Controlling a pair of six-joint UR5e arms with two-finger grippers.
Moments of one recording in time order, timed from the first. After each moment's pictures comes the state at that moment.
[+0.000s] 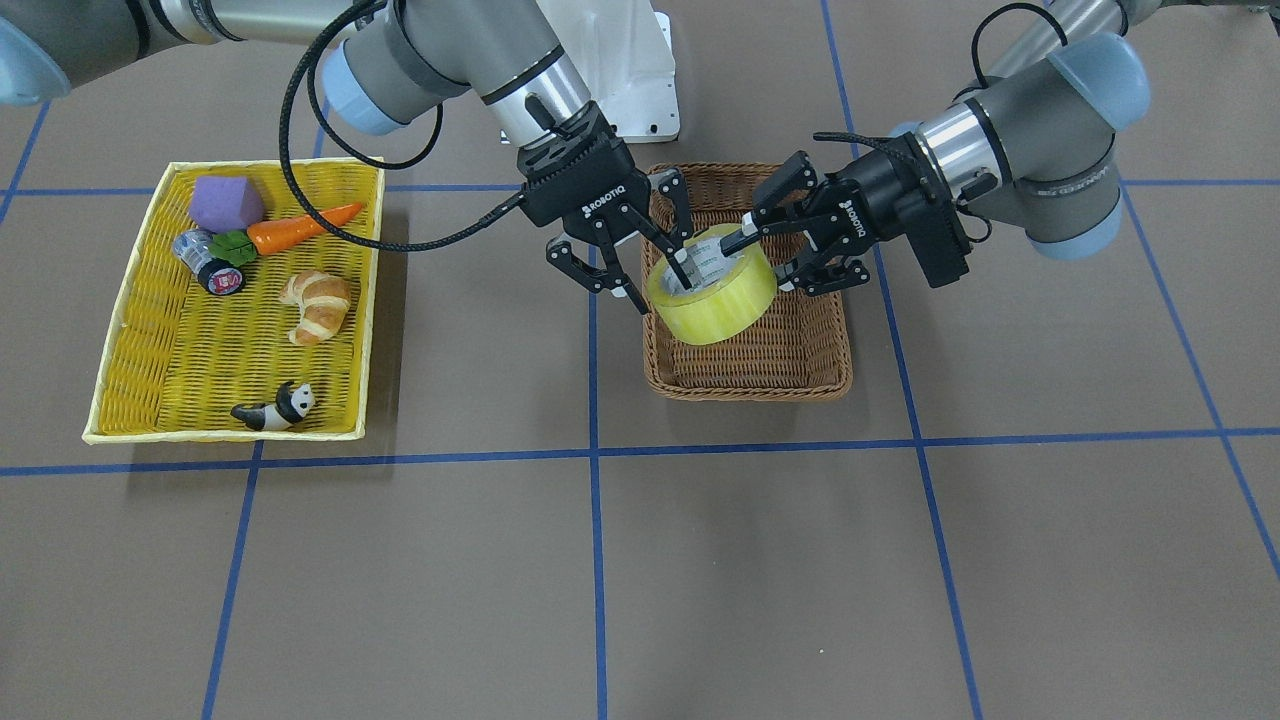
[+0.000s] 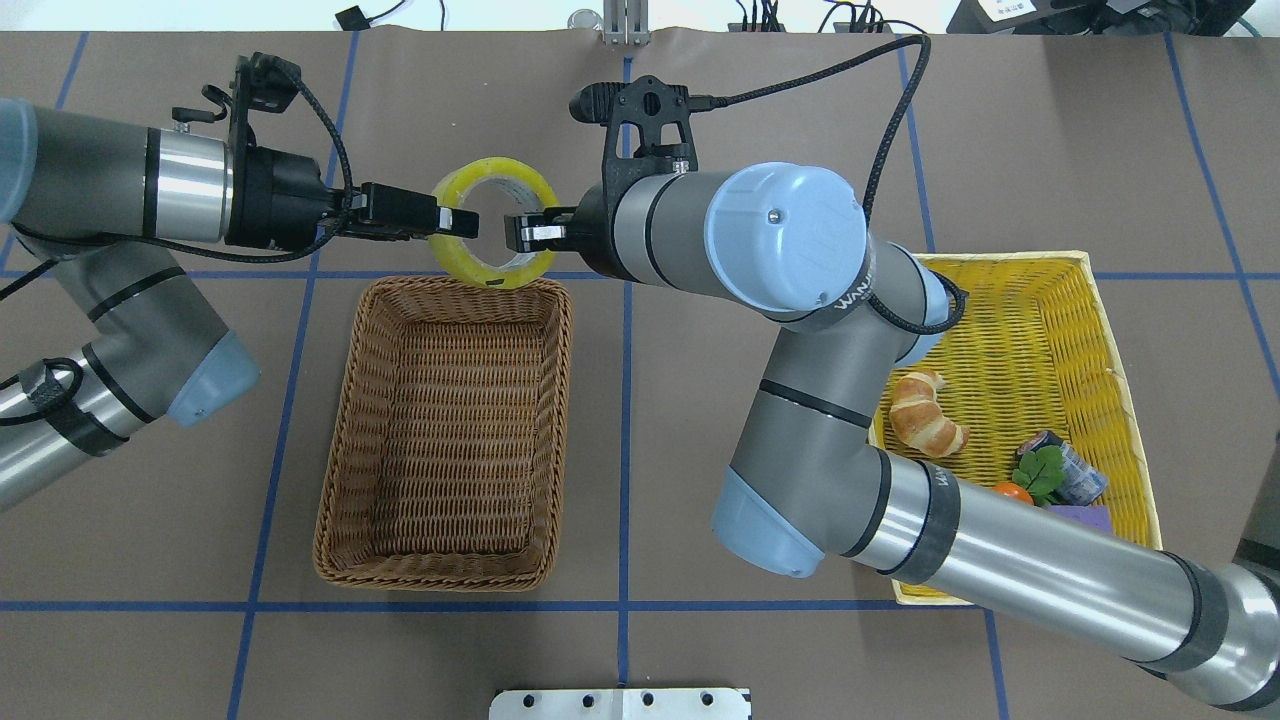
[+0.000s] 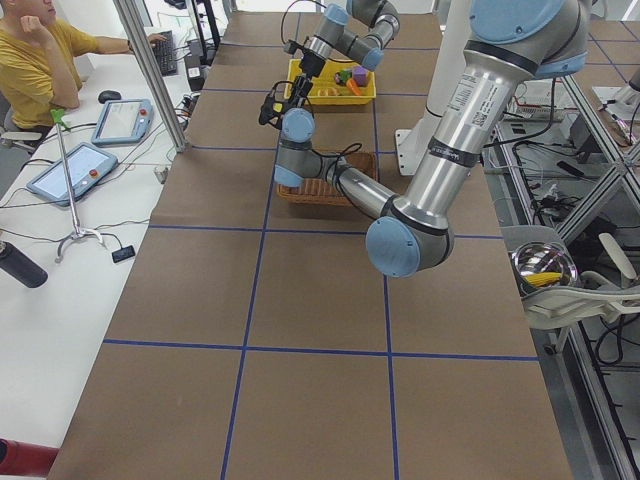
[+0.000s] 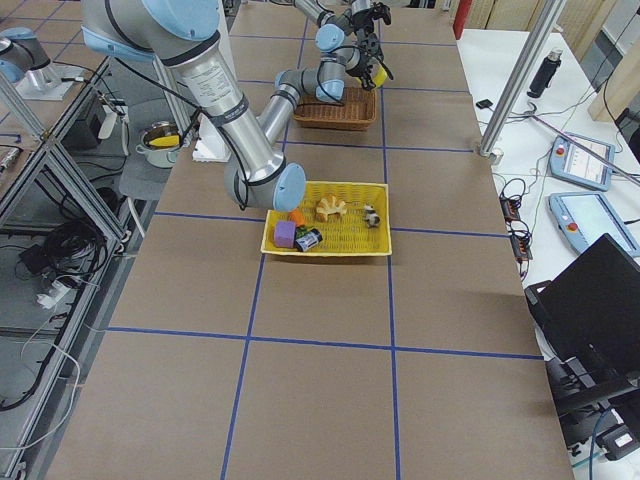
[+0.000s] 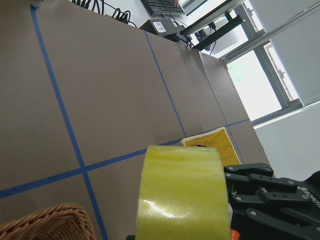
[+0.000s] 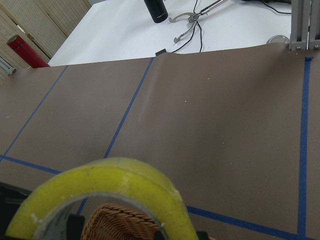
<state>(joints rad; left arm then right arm) -0.84 -2.02 -1.56 -2.96 -2.20 -1.38 0.54 -0.83 1.71 -1.02 1.61 1.10</state>
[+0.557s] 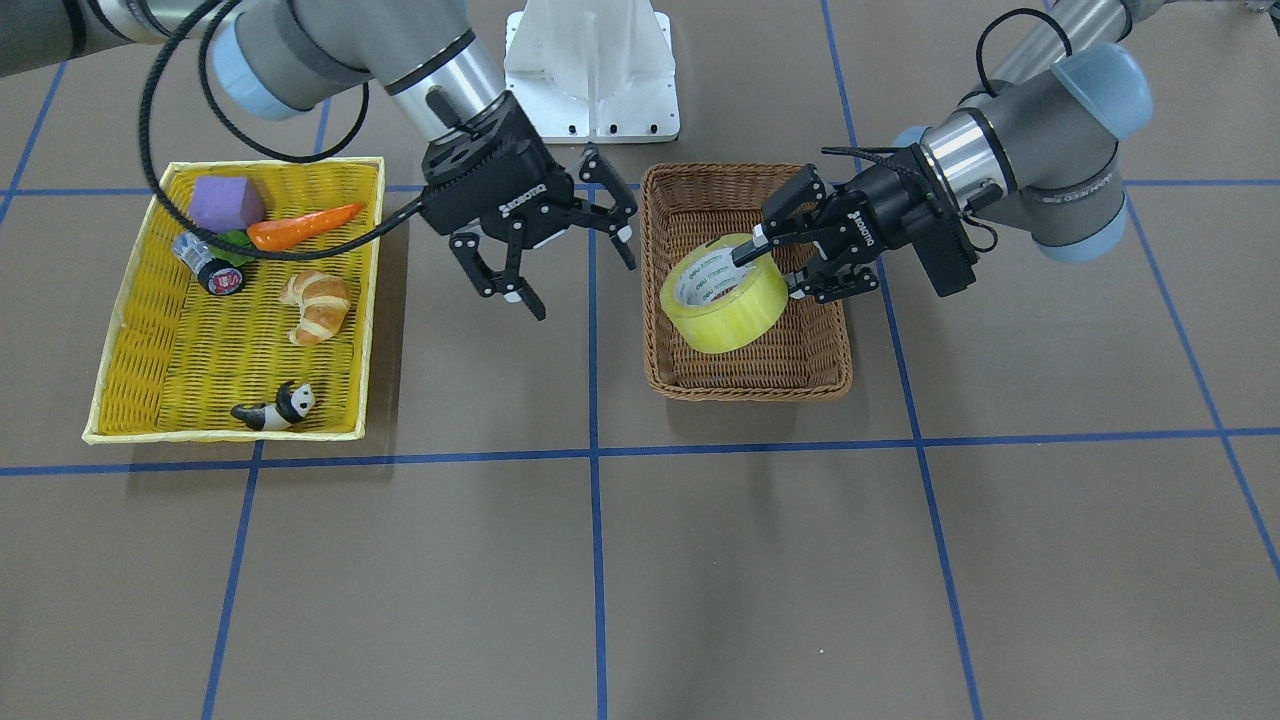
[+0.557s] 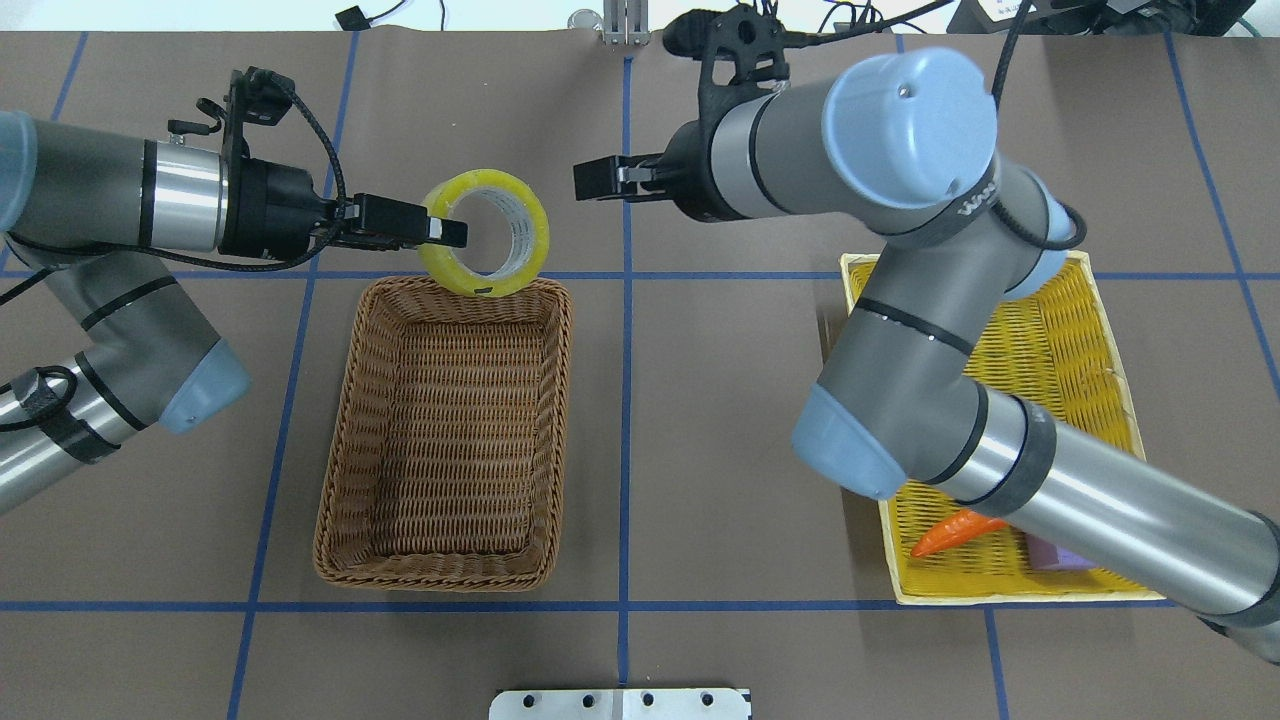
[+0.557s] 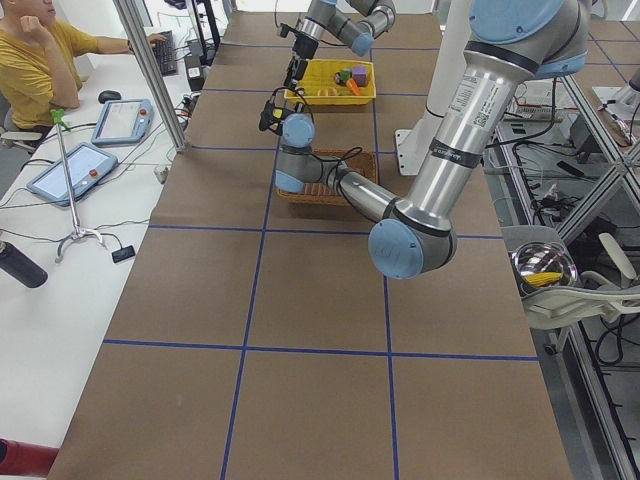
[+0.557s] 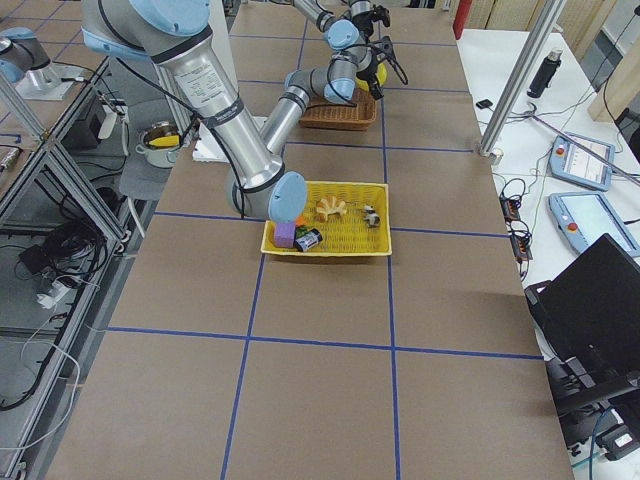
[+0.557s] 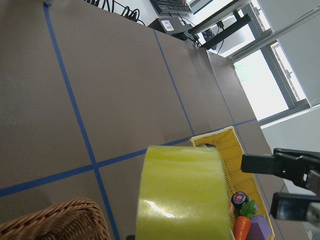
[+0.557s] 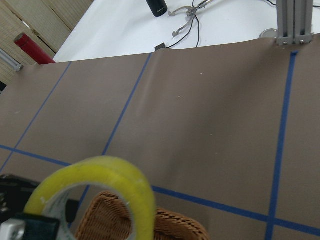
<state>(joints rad) -0.84 -1.99 -1.55 -2.97 -2.20 -1.39 0.71 -0.89 1.77 -1.17 1.83 1.07</state>
